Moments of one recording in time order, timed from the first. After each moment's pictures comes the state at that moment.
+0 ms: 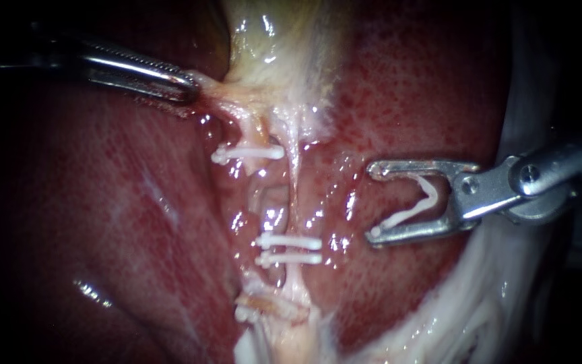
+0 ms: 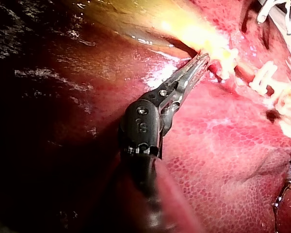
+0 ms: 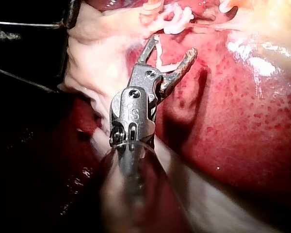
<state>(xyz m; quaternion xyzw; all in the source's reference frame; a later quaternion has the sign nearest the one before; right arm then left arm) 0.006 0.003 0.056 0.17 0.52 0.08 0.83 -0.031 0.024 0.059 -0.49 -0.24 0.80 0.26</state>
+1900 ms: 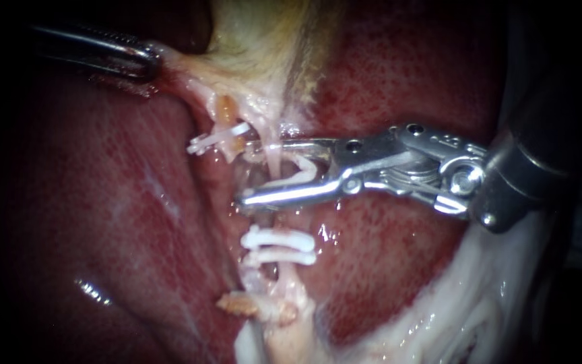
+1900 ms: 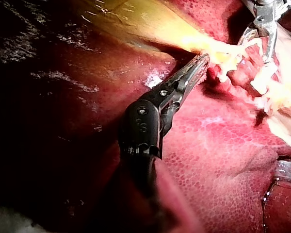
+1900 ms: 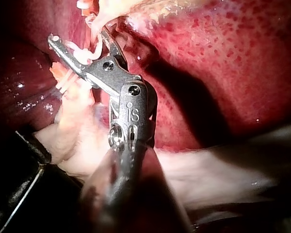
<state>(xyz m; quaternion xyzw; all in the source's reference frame) 0.019 0.007 0.058 0.38 0.62 0.23 0.64 -0.029 0.025 0.053 -0.50 -0.23 0.79 0.26</state>
